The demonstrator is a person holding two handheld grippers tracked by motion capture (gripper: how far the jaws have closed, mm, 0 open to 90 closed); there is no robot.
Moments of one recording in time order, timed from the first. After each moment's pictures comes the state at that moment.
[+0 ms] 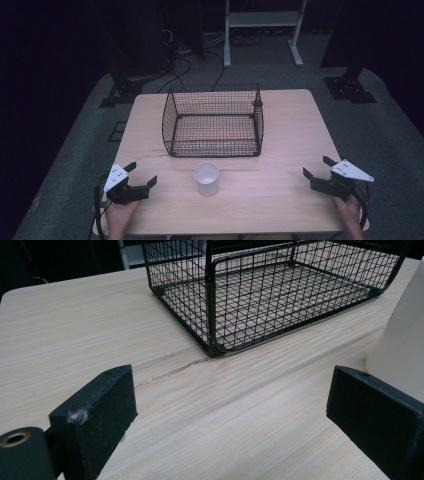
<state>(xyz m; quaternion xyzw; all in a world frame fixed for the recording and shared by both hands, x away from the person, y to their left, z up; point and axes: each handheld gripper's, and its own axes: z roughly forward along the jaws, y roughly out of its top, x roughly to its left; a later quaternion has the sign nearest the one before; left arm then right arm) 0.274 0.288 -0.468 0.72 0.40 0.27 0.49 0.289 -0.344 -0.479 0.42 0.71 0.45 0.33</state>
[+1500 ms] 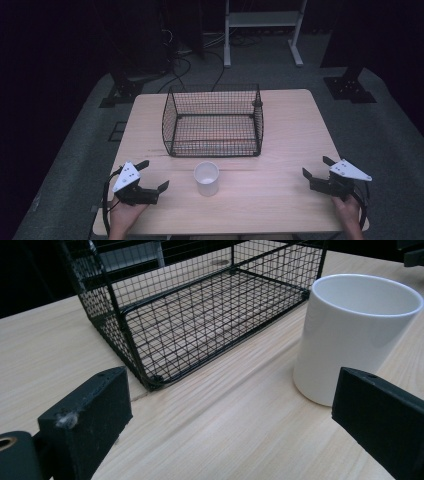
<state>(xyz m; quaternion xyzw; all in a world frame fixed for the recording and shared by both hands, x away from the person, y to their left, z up) 0.265 0.253 -0.435 0.77 0.31 0.24 0.50 0.290 -0.342 -0.479 0.43 0.72 0.44 0.33</state>
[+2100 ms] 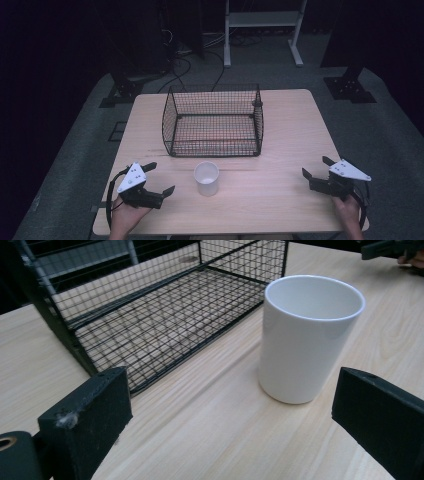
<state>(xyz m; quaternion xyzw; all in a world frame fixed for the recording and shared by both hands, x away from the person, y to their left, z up) 0.261 0.236 -0.426 0.80 0.28 0.21 0.50 0.290 -0.341 -0.479 0.42 0.72 0.44 0.33</state>
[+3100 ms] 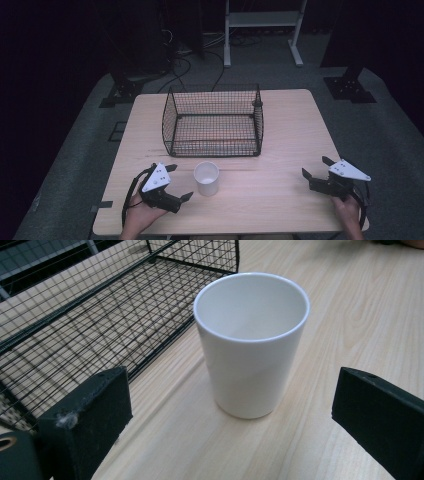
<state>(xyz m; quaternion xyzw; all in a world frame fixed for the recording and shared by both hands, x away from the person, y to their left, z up) 0.263 0.186 -0.421 0.84 0.22 0.18 0.46 0.290 -0.341 -0.479 0.42 0.72 0.44 0.33</state>
